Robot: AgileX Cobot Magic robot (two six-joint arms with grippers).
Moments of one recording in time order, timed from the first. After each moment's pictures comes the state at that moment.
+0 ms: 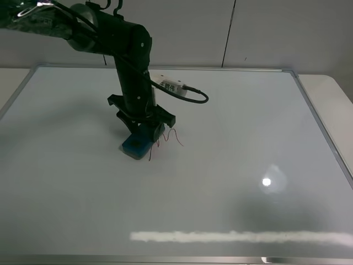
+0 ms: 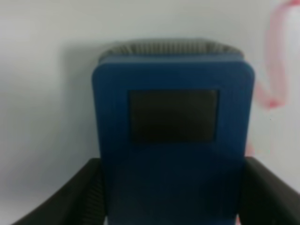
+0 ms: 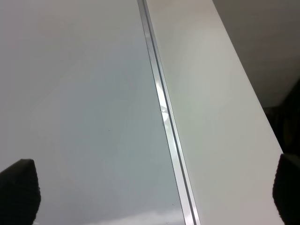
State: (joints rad) left arm -0.59 2.20 -1.58 -0.06 0.97 -0.10; right arm 0.01 0.00 -0.49 -0.16 1.06 0.07
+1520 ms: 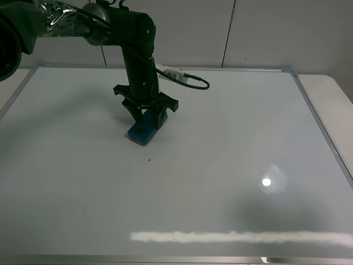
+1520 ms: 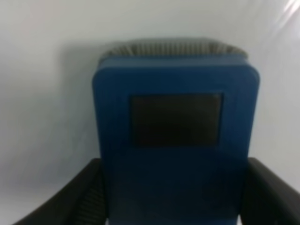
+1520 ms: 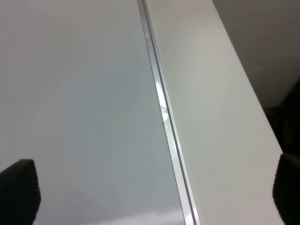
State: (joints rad) left arm -0.52 2.35 -1.86 -0.06 1.12 -0.07; right arm 0.01 0.00 -0.49 -0.16 1.06 0.07
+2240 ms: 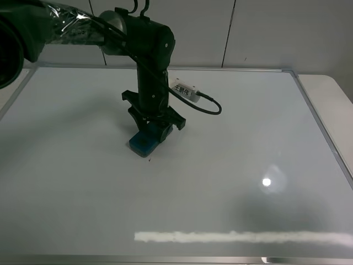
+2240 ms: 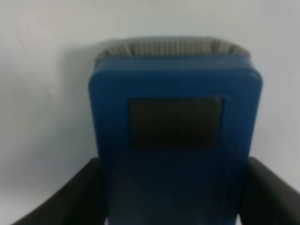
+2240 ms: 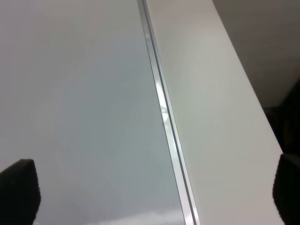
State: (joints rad) left arm -0.63 2.30 -1.73 0.00 1.10 -0.06; right arm 0.01 0.00 -0.49 -0.16 1.06 0.07
